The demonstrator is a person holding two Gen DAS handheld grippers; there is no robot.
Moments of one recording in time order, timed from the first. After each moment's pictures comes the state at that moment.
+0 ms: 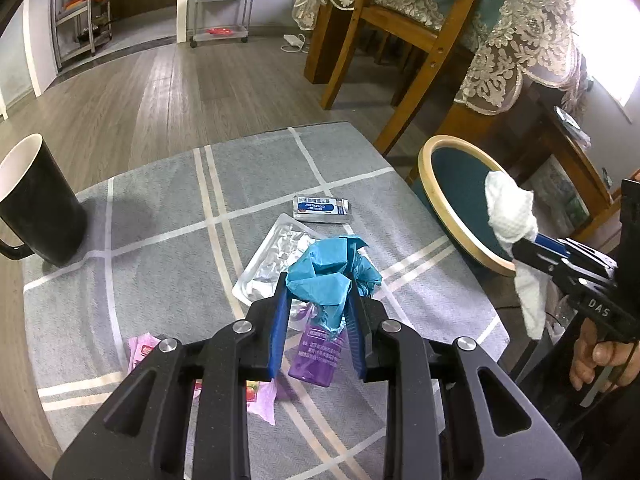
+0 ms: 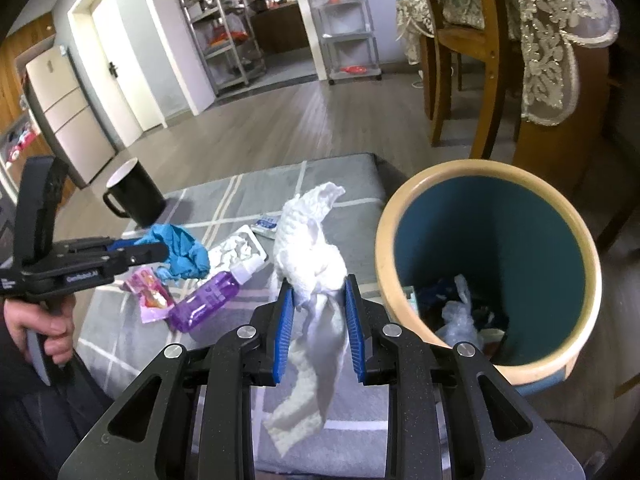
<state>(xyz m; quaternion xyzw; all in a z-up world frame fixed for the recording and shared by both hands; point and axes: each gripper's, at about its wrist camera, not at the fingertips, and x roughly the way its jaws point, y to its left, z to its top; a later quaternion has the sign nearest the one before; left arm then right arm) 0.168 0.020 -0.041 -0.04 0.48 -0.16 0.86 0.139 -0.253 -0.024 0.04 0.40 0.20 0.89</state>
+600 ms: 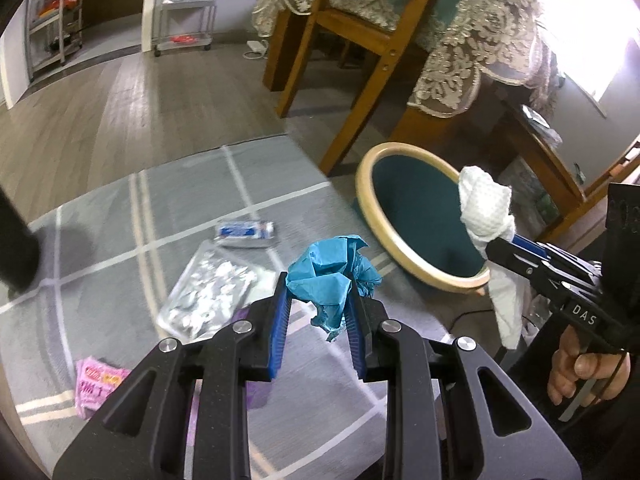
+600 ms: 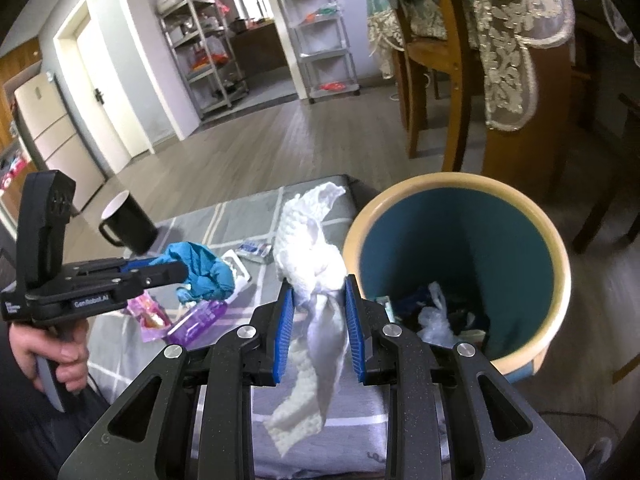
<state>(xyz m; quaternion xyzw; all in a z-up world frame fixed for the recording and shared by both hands) 0.177 -0.038 -0.023 -0.04 0.46 -0.22 0.86 0.128 -0.285 -0.006 0.07 0.38 0.17 0.91</state>
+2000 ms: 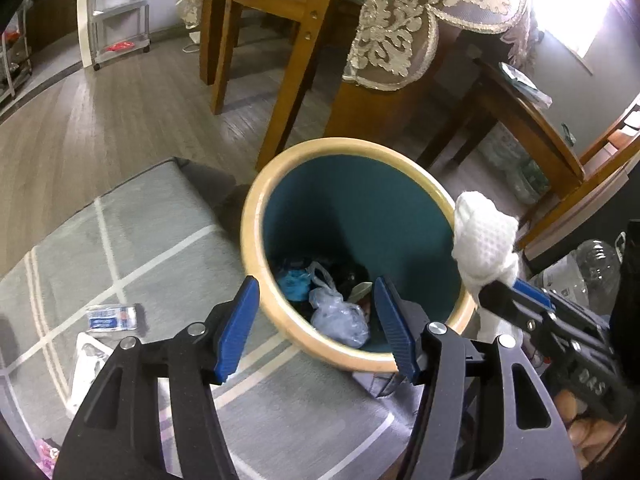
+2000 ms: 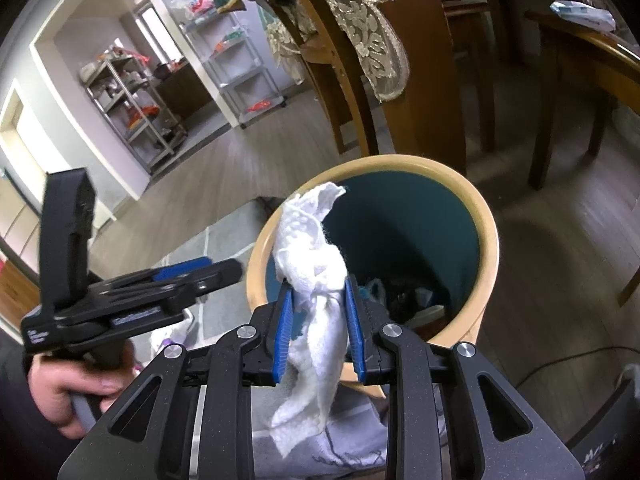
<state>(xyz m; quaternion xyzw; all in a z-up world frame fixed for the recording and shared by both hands) 0.239 -0.173 -0.036 0.01 0.49 -0.27 0.83 0.144 -0.377 -0.027 0.19 0.39 0.07 0.90</state>
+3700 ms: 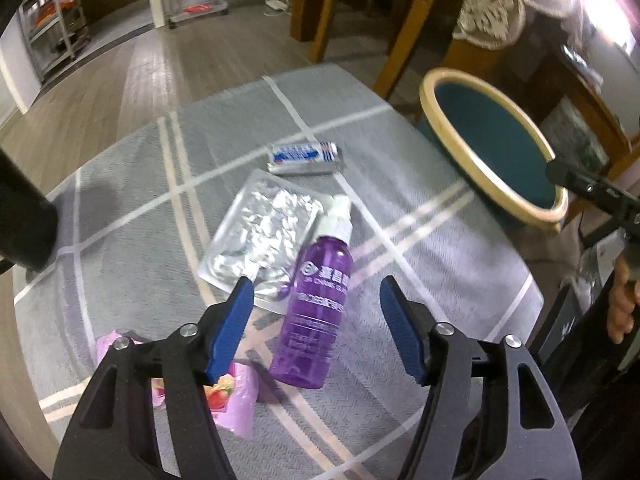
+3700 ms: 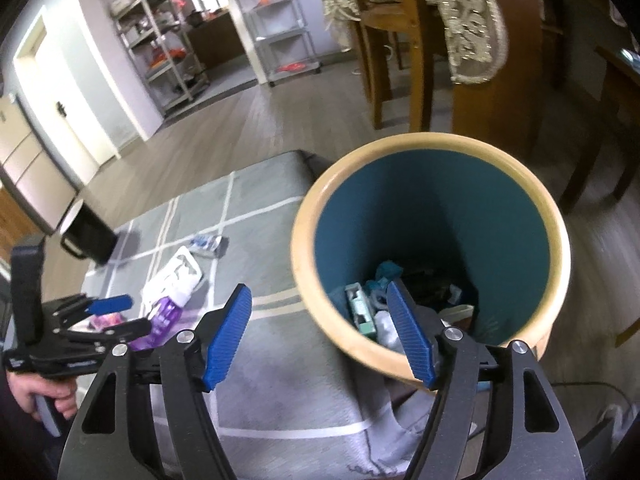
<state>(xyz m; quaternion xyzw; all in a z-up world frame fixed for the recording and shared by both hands) 0.183 -0.018 -0.086 0.05 0.54 -0.16 0.83 0.156 -0.296 -0.044 0.09 0.42 0.12 0.89</state>
